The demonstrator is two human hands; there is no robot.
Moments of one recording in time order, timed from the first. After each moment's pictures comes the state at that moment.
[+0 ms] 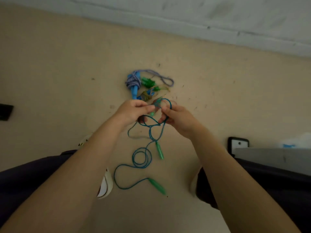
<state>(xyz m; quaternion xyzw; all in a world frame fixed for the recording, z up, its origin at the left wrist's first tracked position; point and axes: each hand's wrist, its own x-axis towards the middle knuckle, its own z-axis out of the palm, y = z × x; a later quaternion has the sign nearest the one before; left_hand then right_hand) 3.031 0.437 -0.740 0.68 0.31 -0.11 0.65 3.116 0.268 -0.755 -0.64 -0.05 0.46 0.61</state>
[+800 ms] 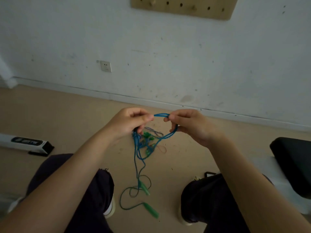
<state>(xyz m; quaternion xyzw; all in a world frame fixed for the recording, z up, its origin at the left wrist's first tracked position) 2.872 0.359 -0.433 0.74 0.09 0.10 0.65 2.992 0.167 -0.425 -0.68 -0.31 0.30 0.59</state>
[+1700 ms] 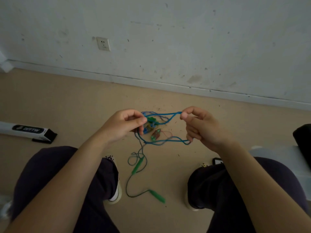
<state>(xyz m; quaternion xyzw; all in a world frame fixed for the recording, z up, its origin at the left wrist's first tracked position) 2.881 0.389 -0.498 0.75 0.15 0.05 0.64 3.009 0.164 -0.488 -0.65 -0.23 0.31 0.65</state>
